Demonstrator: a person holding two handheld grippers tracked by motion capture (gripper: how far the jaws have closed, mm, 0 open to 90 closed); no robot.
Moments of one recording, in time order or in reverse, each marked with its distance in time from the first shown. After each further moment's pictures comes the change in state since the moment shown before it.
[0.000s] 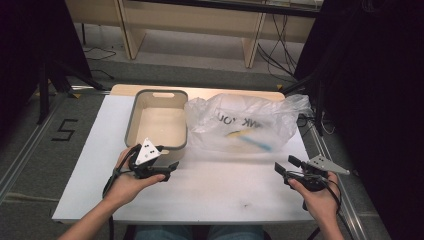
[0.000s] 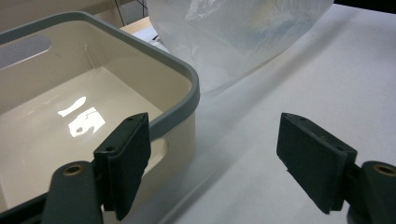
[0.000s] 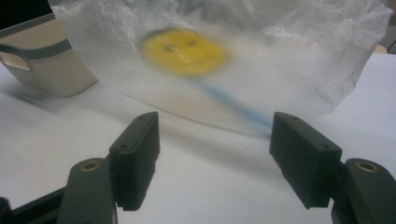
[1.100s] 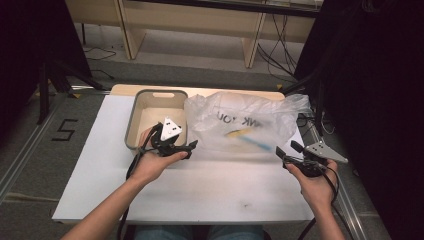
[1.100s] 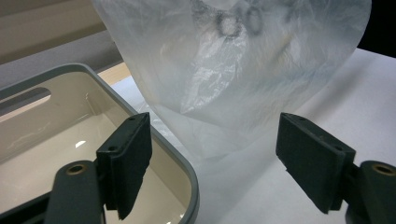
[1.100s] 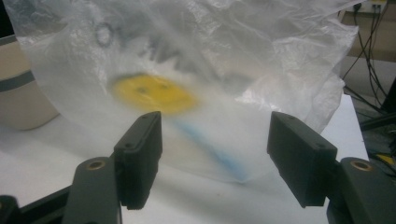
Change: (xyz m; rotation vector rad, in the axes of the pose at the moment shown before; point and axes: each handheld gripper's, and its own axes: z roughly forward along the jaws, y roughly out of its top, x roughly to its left) left arm -0.007 0.062 0.044 -0.030 0.042 -0.019; right arm -0.001 0.033 0.014 -0.067 -0.110 -0.048
